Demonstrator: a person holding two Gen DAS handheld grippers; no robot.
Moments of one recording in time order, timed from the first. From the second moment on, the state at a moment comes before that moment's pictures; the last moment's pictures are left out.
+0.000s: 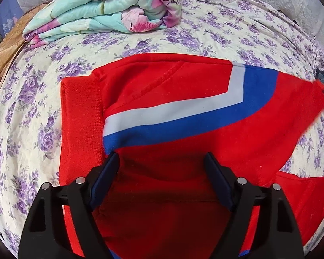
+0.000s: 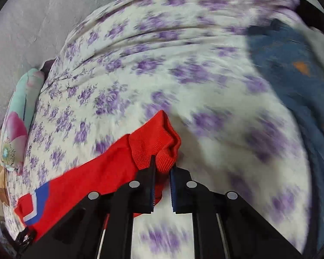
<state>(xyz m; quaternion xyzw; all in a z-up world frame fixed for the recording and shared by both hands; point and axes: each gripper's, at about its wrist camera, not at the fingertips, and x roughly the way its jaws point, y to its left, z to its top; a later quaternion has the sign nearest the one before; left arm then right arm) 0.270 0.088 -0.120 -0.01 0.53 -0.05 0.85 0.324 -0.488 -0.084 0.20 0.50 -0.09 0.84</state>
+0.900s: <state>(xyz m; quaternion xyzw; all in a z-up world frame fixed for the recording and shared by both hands) 0.376 0.139 -0.099 0.10 0.50 -0.30 0.81 0.133 -0.294 -0.047 -0.01 0.48 0.05 0.88</state>
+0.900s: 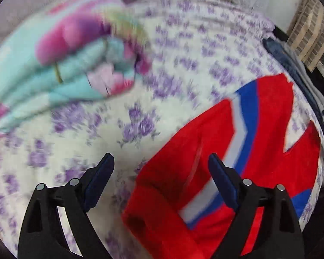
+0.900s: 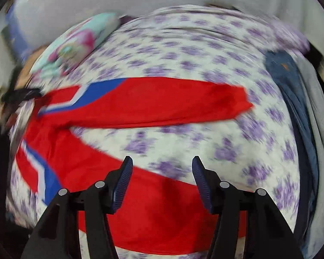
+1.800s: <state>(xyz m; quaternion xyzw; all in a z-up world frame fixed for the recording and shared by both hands) 0.397 0.154 -0.103 0.05 0.47 -0.25 0.85 0.420 -0.070 -0.103 -0.19 0.47 0.31 0.80</state>
